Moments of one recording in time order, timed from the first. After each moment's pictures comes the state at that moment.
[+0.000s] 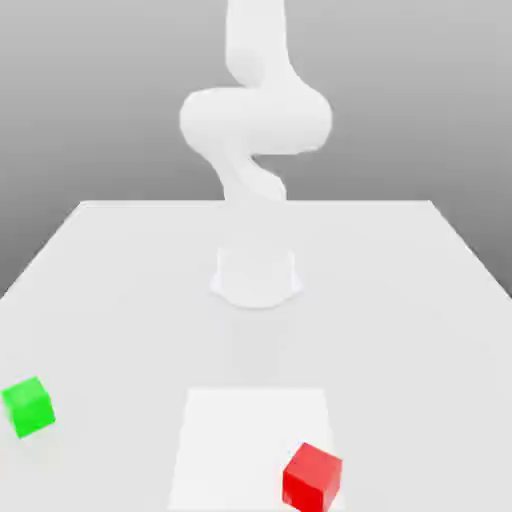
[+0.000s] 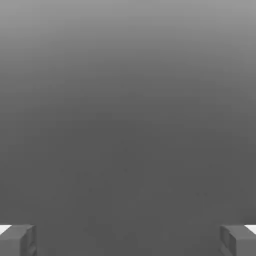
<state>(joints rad) -0.02 -0.71 0.03 -2.31 0.00 2.33 0.86</state>
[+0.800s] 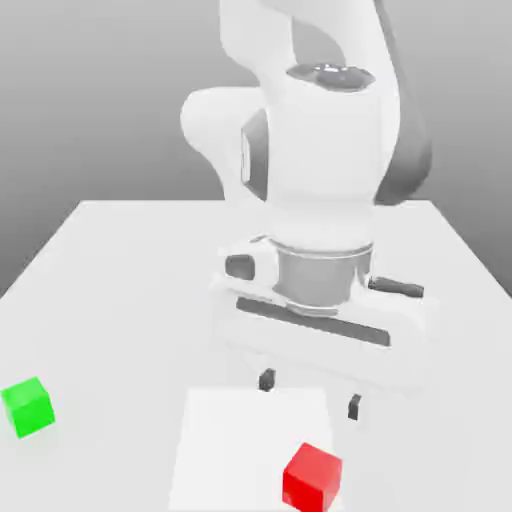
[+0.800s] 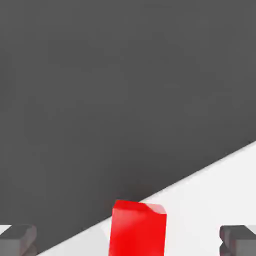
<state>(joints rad) -0.06 0.17 0.17 -2.44 -0.09 2.65 1.51</state>
